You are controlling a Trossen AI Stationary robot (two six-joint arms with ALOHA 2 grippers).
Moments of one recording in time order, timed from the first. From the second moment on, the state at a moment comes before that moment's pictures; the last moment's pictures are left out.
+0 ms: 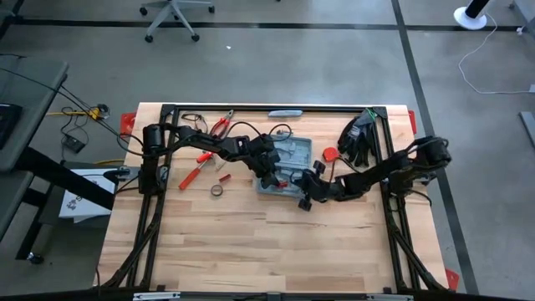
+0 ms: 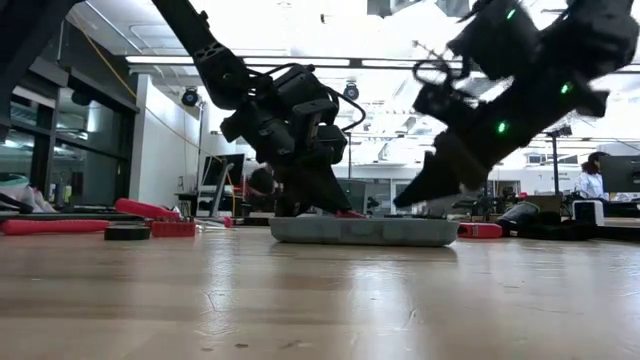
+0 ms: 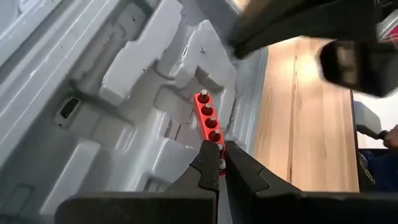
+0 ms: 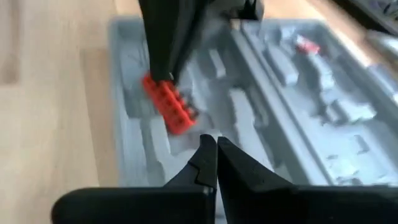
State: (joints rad) left arm 0.24 1.98 1.08 0.06 0.56 -0.42; right arm 0.20 1.63 0.57 0.32 0.55 0.22
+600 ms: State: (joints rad) left arm 0.24 1.98 1.13 0.02 0.56 -0.41; right arm 0.15 1.67 0.58 0.27 0.45 0.29
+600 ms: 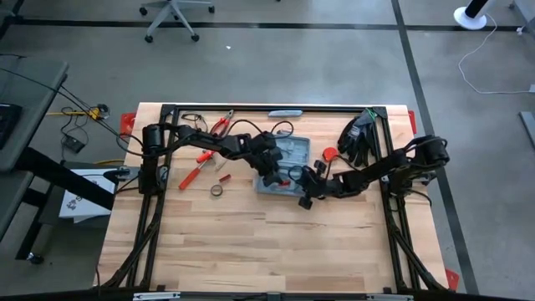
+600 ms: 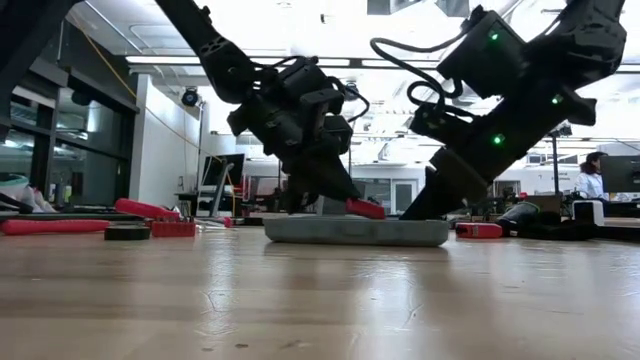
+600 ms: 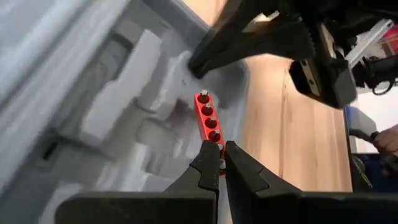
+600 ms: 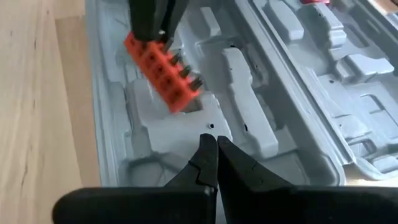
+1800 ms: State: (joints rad) left arm 0.25 2.06 1.25 -0.18 0.48 -0.30; right arm 0.10 1.68 0.57 0.35 0.40 0.24
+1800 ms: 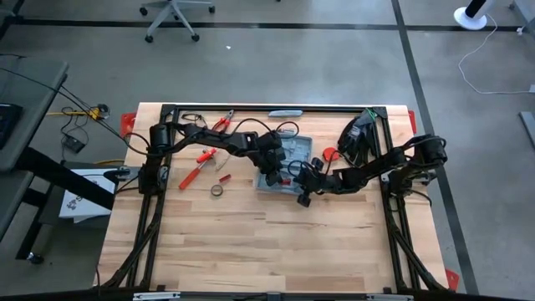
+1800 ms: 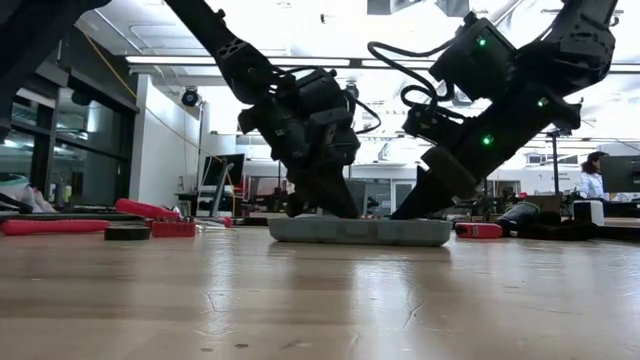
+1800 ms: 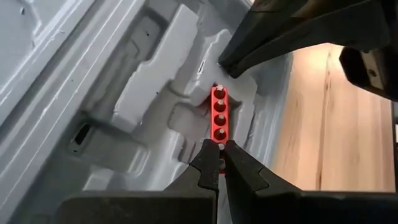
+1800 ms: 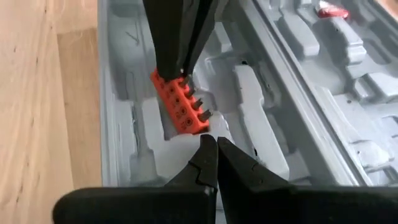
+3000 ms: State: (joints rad) left arm 0.27 2.01 1.32 -0.23 0.42 -0.18; right arm 0.00 1.79 0.58 0.49 0.28 0.26
